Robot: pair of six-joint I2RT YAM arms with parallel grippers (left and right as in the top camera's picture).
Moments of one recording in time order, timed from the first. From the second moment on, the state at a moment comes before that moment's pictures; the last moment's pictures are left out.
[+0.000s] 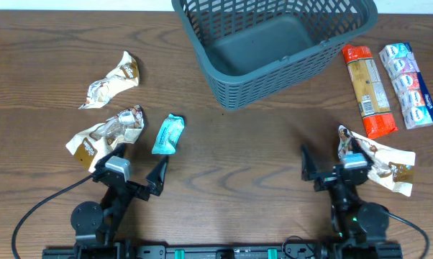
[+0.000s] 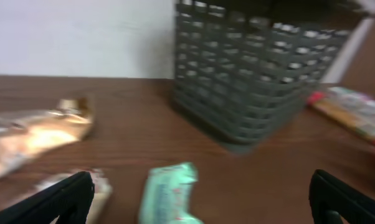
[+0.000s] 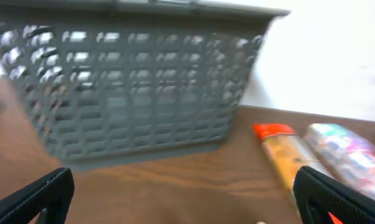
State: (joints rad) left arm 0.04 0.01 0.04 -0.12 0.48 -0.17; right arm 0.01 0.02 0.15 -0.17 -0.08 -0.06
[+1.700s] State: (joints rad) left arm -0.54 1.24 1.53 -0.86 0.42 -0.16; right arm 0.01 1.44 2.23 -1.46 -0.29 -0.03
